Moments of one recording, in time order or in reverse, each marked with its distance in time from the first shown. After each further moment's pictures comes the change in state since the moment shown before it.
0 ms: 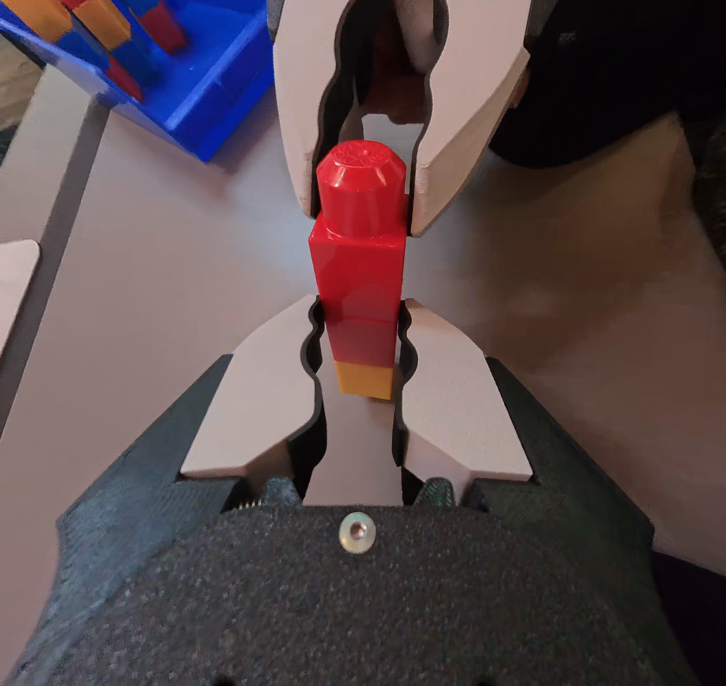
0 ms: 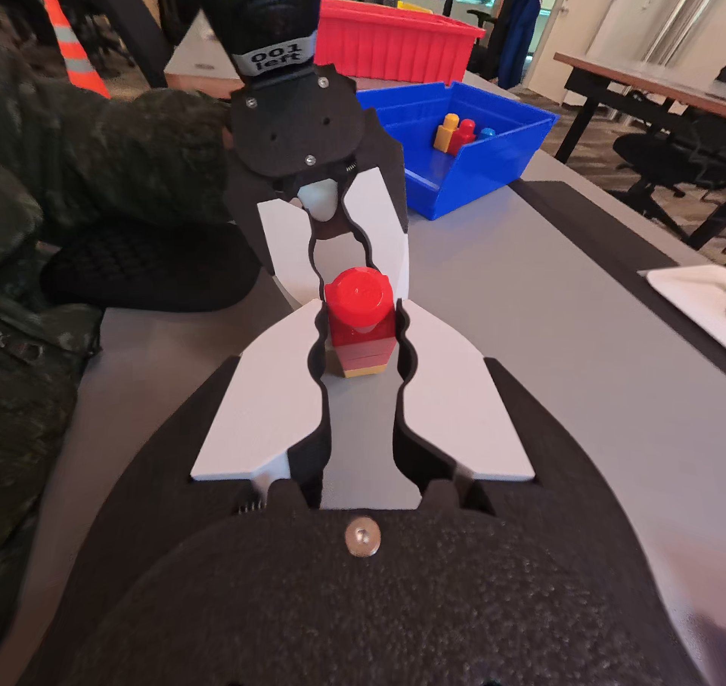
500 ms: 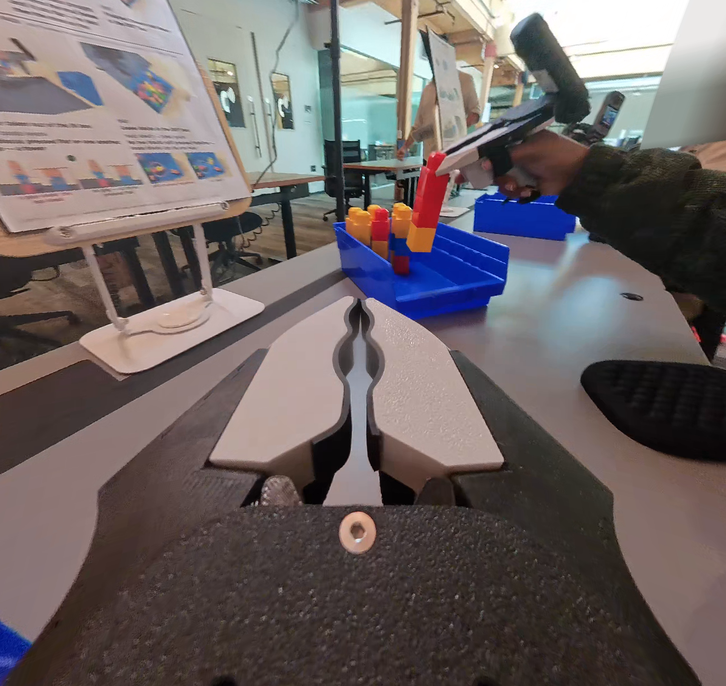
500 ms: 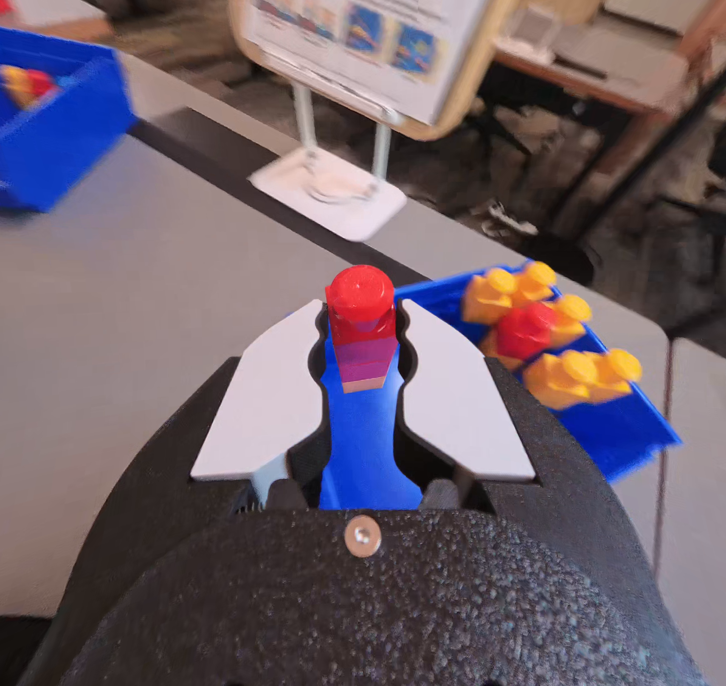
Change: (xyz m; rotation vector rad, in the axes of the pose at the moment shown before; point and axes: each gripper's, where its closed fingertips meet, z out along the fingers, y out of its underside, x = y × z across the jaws) left arm -0.112 -0.024 -0.104 0.644 -0.439 -0.412; right arm 0.254 -0.018 -0.205 -0.246 0.686 0.241
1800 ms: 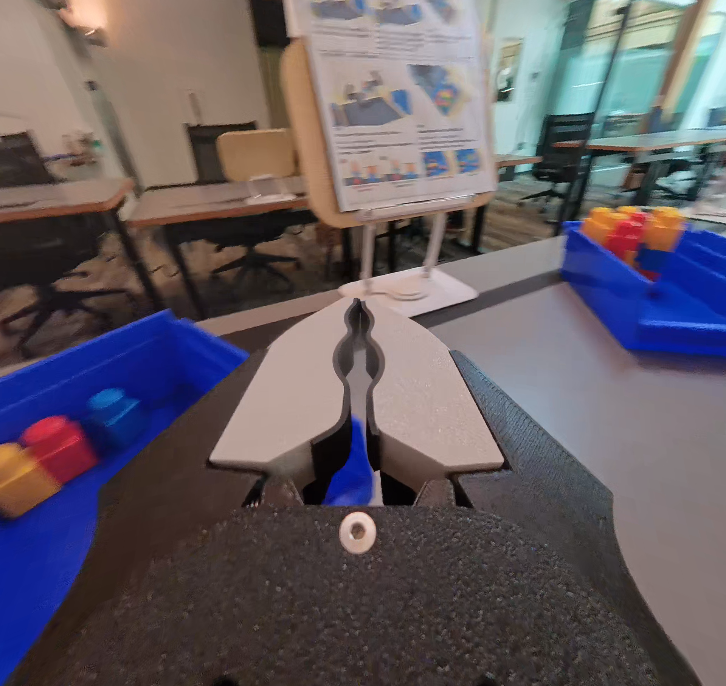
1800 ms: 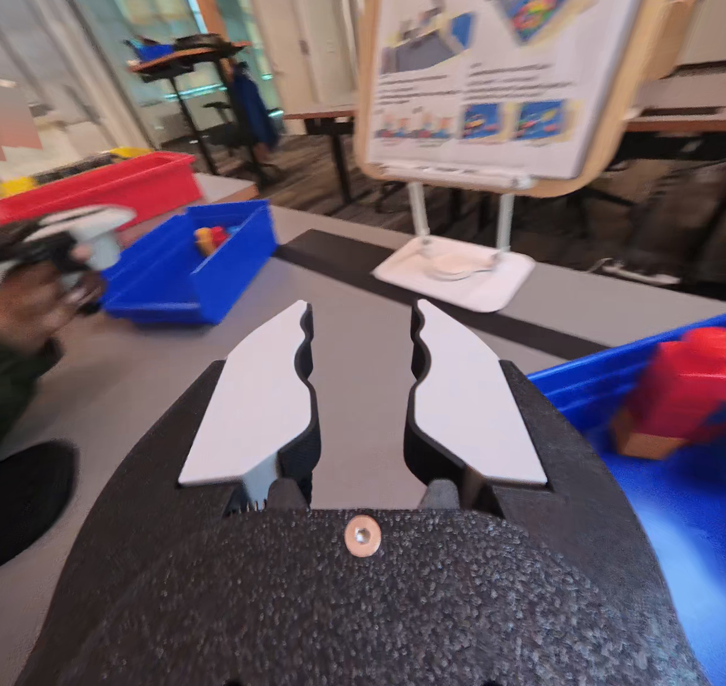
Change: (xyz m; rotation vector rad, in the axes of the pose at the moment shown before) left arm -0.151 -0.030 -0.088 -0.064 -0.556 0.040; right arm -0.108 -0.030 0.029 0.279 -0.185 0.235
